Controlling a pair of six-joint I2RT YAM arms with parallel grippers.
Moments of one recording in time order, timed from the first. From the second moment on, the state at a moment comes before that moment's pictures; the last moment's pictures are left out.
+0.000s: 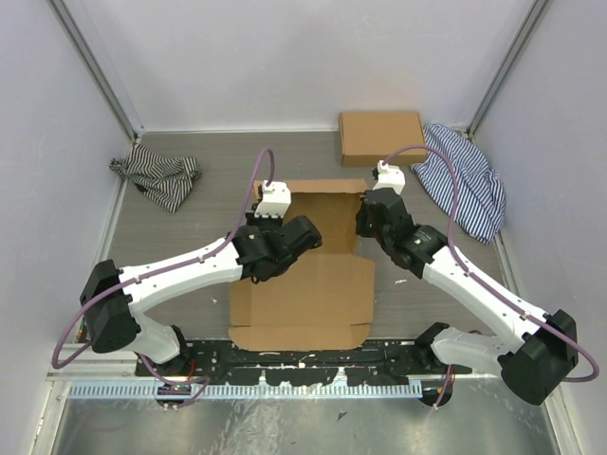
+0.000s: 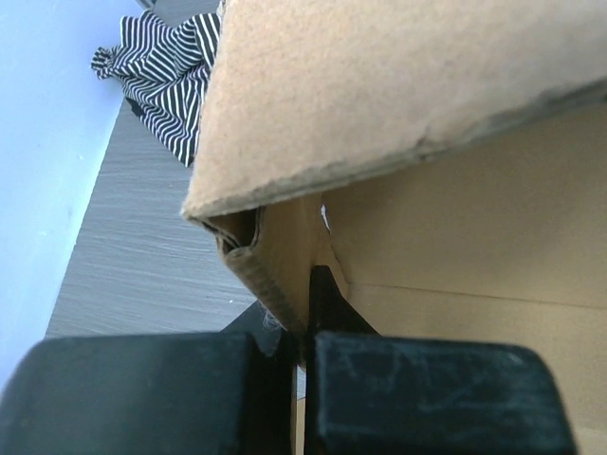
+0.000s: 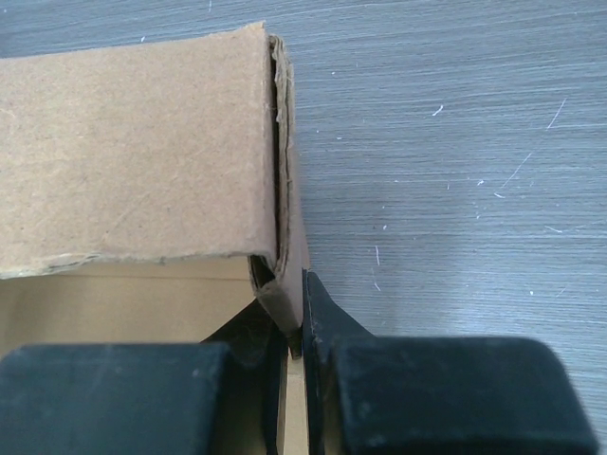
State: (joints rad) left arm -1.09 1.49 1.23 -0.80 -1.20 -0.67; right arm 0.64 1.10 0.92 -0.39 0.38 0.49
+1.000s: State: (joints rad) left arm -1.08 1.13 1.28 -1.03 -0.97 -0.77; right arm 0.64 1.43 1.14 -0.48 0.35 0.61
